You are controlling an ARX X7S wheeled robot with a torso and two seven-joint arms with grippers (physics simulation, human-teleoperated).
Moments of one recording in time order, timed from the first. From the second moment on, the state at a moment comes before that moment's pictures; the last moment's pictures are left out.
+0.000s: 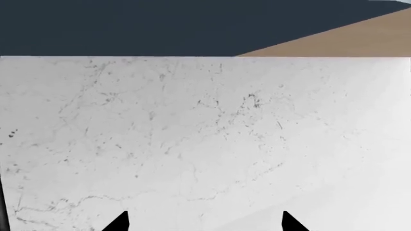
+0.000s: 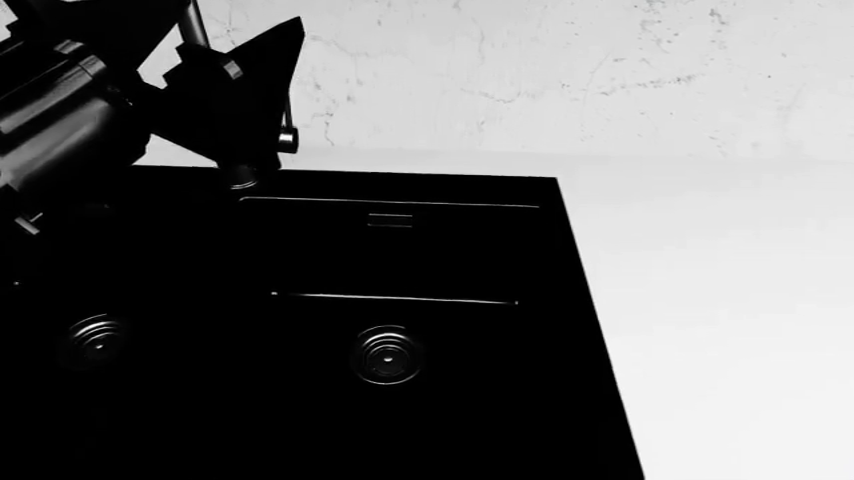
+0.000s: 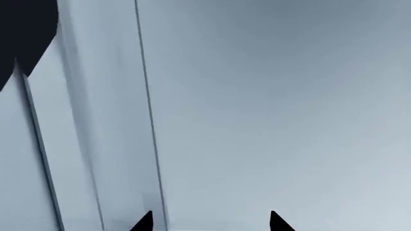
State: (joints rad) left arm -1.19 -0.86 0.30 0.48 -1.56 -0.80 -0.42; right arm 2.36 0.12 -0.33 0.51 -0.65 0.34 -1.32
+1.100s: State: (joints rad) left arm -1.19 -0.86 0.29 0.48 -1.58 -0.79 -0.41; right arm 2.30 0.17 -0.43 0.22 -0.66 0.33 -1.37
